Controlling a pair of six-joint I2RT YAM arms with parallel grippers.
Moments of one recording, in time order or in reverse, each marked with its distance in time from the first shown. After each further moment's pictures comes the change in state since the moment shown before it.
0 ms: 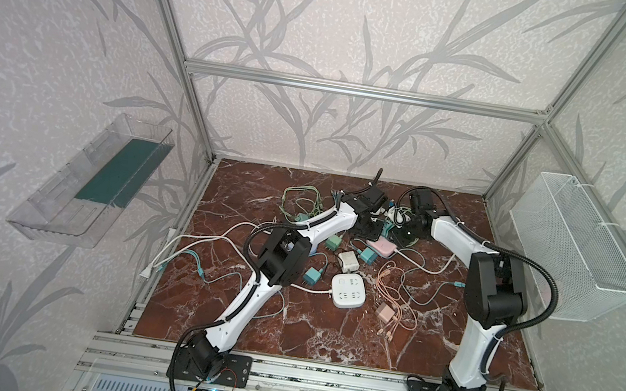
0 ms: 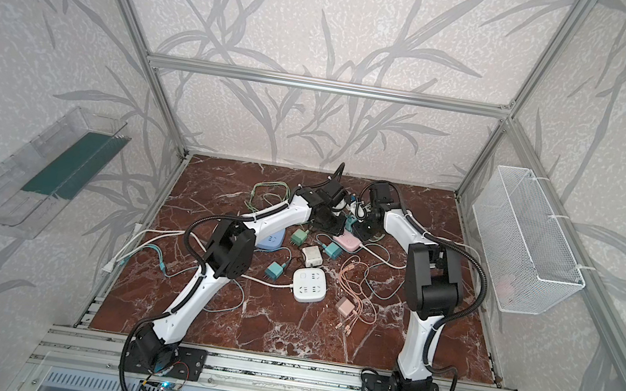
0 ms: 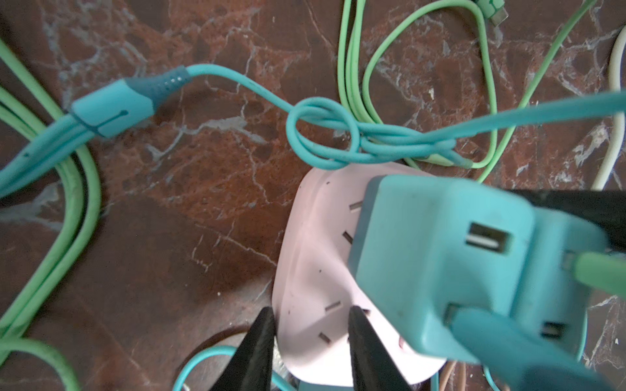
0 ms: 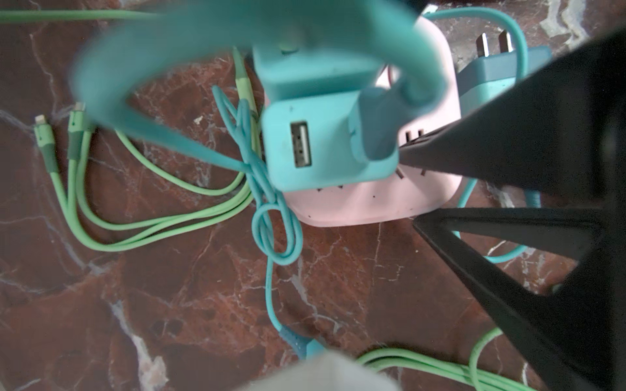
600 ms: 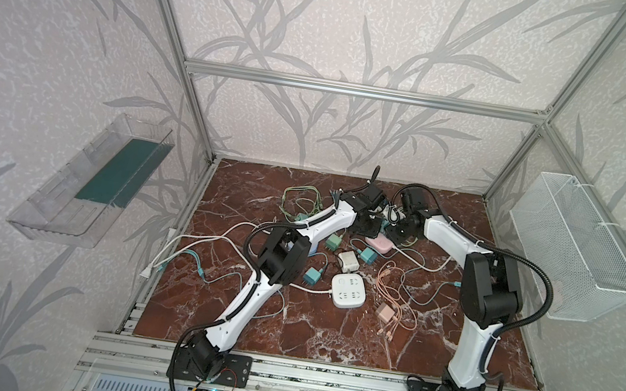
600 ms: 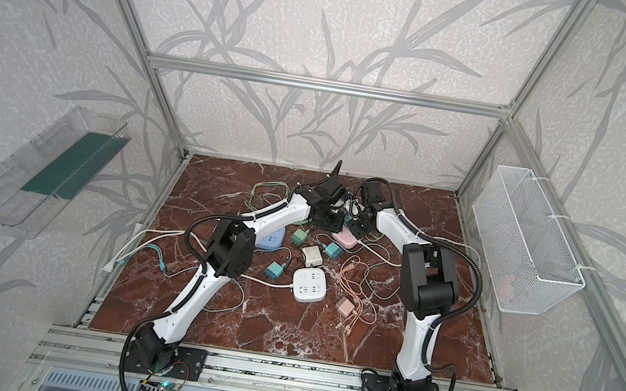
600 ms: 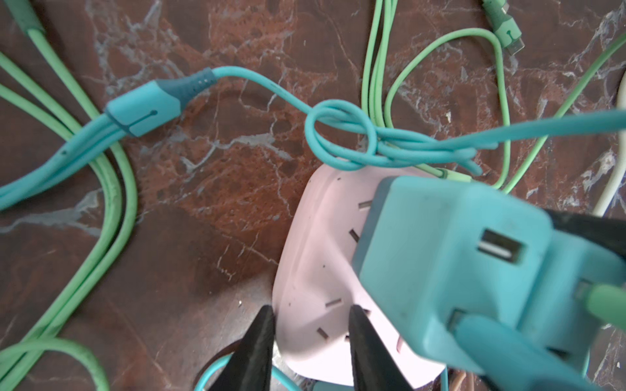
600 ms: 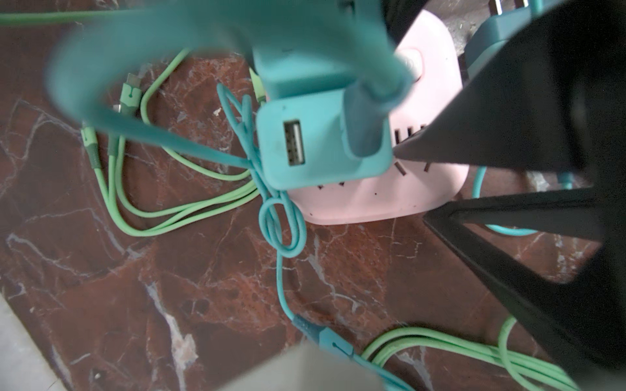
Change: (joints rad) left arm 0.012 0.015 0.027 -0.002 -0.008 -0.033; right arm 0.051 0.007 0.008 0.036 0.125 0.040
